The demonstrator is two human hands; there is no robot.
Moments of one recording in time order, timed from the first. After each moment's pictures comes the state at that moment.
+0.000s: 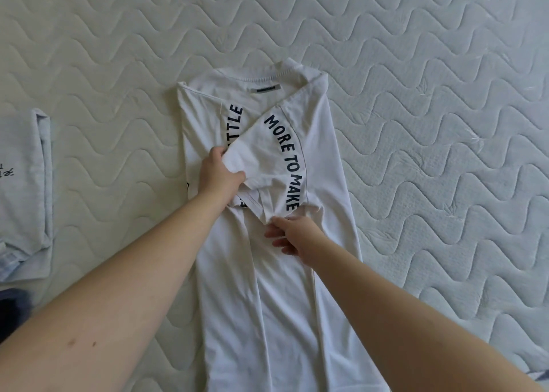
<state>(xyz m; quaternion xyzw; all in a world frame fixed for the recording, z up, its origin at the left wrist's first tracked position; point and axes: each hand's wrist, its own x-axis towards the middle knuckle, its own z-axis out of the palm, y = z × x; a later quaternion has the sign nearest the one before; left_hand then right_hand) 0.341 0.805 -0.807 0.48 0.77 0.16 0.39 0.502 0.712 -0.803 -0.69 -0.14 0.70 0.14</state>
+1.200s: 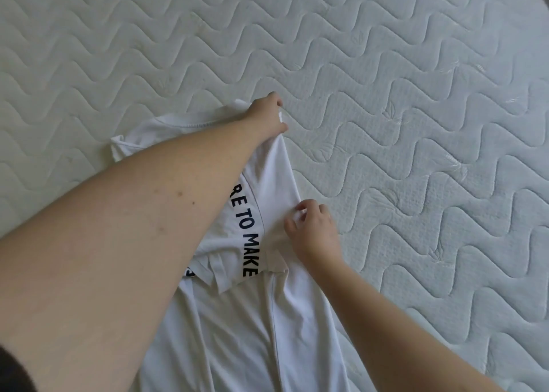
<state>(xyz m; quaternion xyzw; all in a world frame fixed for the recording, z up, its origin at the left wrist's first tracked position) 0.531 1.030 -0.832 0.72 0.62 0.01 0.31 0.610 0.790 -0.818 -0.79 -0.46 0.39 0.13</state>
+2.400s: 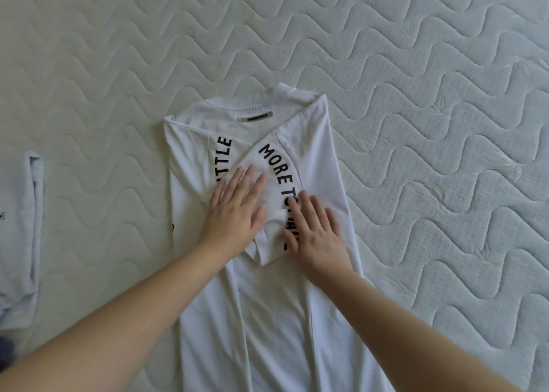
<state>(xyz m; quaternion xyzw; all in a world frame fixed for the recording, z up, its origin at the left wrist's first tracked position) 0.370 0.804 -0.840 0.82 0.56 0.01 0.06 0.566 0.748 -0.842 -0.63 -0.73 0.26 0.02</state>
